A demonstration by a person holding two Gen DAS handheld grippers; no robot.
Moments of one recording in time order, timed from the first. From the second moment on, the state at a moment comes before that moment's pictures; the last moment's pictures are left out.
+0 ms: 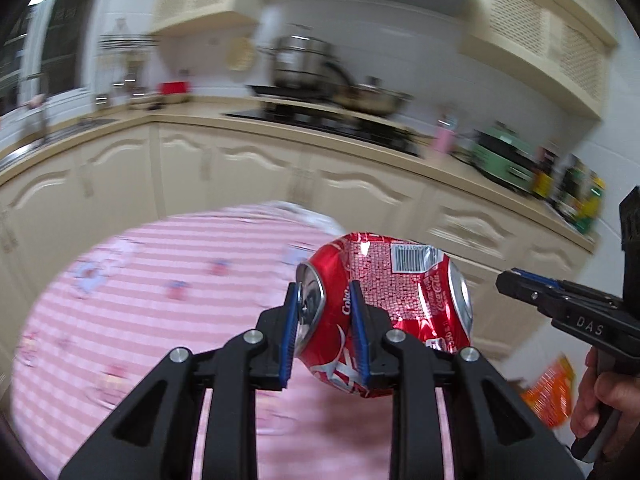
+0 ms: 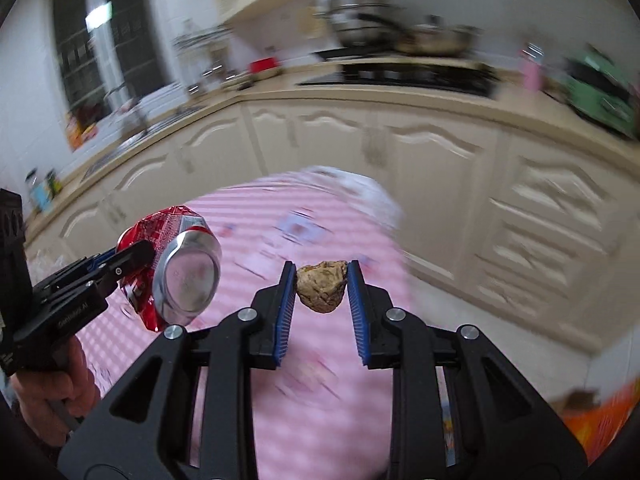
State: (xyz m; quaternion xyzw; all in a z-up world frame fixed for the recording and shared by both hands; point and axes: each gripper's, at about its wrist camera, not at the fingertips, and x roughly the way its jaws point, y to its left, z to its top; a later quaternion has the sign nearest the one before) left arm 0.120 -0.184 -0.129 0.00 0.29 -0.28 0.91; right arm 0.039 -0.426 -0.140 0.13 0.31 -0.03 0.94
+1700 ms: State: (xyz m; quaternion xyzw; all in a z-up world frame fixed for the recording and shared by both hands) left arm 0.001 -0.478 -0.319 0.22 0.42 -0.40 0.78; right arm -0.115 -0.633 -0.385 0.43 0.41 -0.22 0.78
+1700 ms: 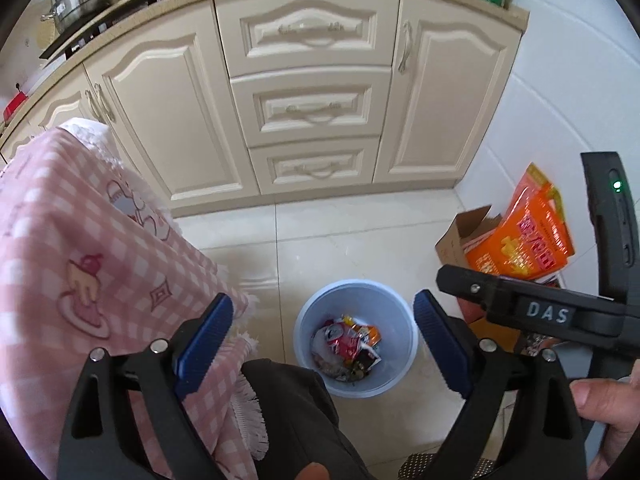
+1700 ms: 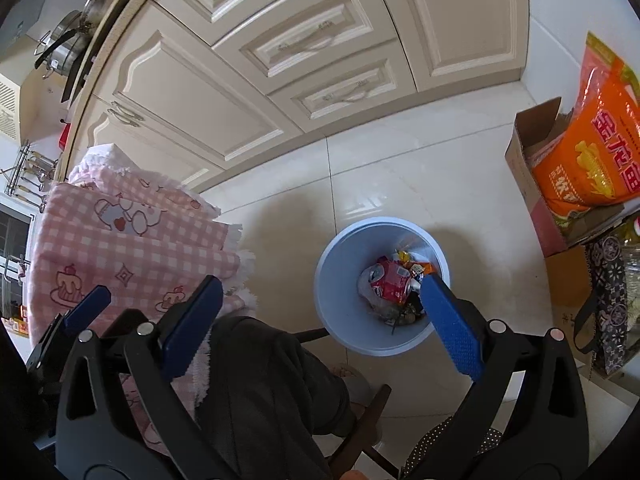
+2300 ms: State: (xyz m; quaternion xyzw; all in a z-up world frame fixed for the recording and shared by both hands) left arm -0.009 -0.312 -0.138 0.11 0.25 -0.35 0.90; right arm -0.073 -0.512 -0.187 0.29 0.29 -0.14 0.90
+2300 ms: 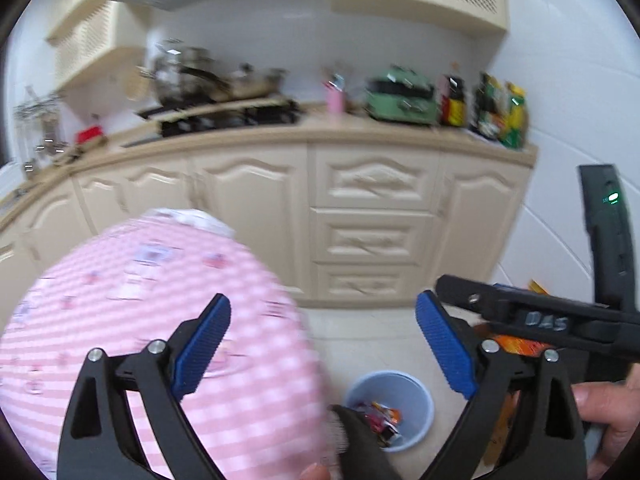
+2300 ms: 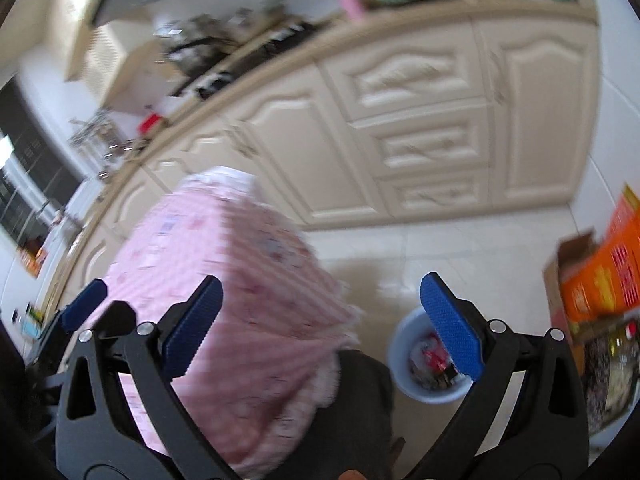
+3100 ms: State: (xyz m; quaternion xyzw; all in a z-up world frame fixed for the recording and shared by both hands) left arm 0.013 -0.048 -0.027 0.03 0.19 -0.08 0.98; right arm -0.009 -0.270 -0.051 0.08 0.21 0.03 0.97
